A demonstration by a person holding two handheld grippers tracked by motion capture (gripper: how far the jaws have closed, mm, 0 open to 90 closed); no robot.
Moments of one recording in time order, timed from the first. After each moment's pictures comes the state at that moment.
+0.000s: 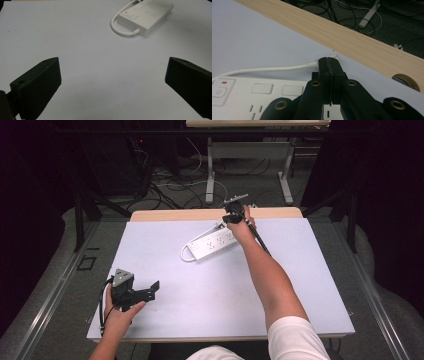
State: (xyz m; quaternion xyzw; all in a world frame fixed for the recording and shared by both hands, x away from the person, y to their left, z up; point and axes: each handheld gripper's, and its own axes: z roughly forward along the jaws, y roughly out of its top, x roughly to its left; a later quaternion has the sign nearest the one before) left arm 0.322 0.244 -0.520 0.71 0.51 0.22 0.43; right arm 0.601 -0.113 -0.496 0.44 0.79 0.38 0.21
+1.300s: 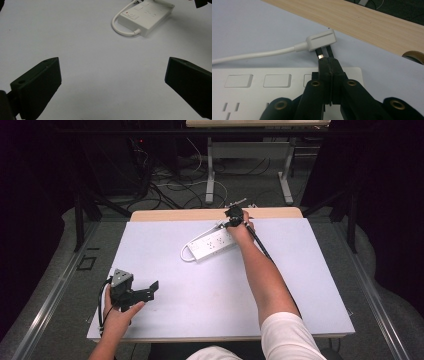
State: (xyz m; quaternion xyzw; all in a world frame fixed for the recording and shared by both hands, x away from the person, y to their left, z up) left arm 0.321 0.246 -0.521 0.71 0.52 0.22 0.43; right arm 0.614 -0.117 -0.527 0.48 0.79 0.33 0.18
